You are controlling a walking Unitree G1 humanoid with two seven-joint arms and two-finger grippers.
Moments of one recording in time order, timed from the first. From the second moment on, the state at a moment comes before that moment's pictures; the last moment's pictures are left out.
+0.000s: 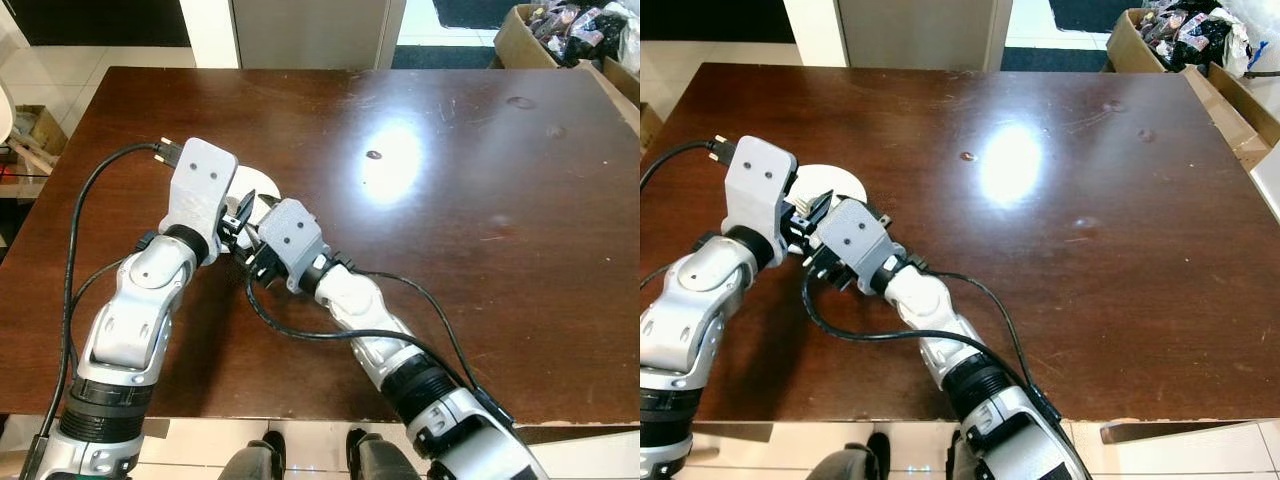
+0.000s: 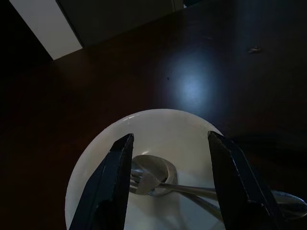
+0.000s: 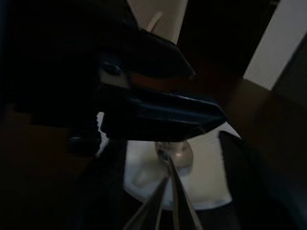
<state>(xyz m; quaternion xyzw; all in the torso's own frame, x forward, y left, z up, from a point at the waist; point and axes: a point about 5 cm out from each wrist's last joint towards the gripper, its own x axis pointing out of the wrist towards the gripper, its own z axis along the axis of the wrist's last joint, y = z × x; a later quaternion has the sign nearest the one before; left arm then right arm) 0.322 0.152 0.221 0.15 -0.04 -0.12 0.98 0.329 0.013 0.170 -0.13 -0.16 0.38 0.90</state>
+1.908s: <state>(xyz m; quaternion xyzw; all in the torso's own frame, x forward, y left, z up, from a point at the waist) 0.321 0.141 0.223 0.16 -0.05 -0.13 0.98 0.358 -0.026 0.178 0.30 0.02 0.39 0.87</state>
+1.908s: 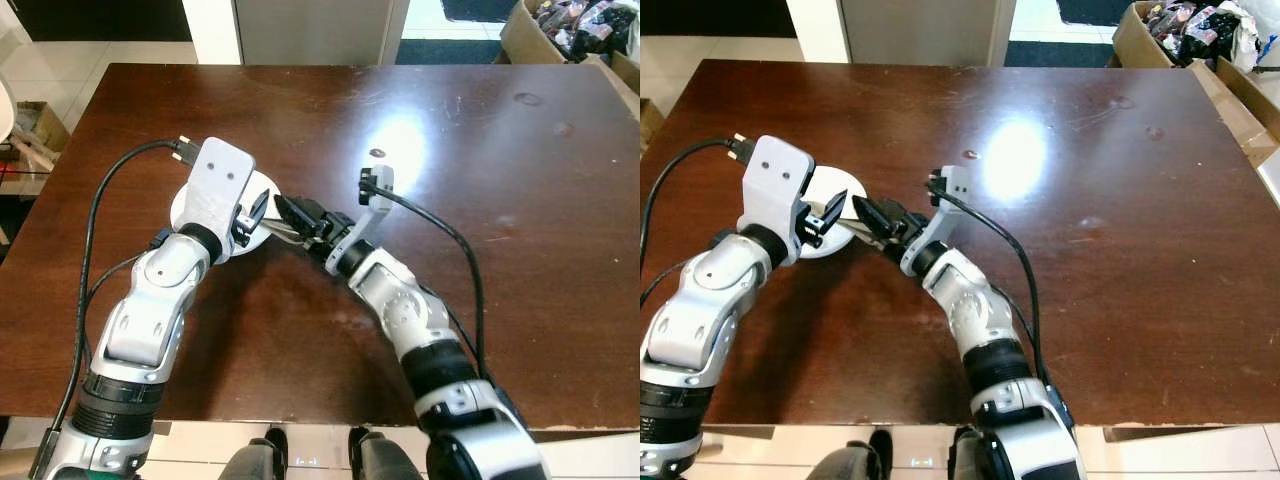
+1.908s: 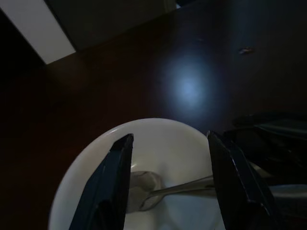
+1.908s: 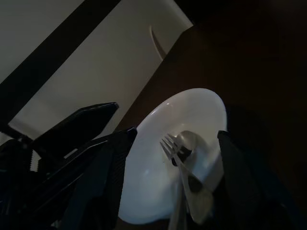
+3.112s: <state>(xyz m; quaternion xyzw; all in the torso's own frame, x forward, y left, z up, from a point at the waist) 0.319 0.142 0.222 0.16 -0.04 -0.12 0.98 0.363 -0.029 0.213 0.26 -0.08 0.41 0.87</state>
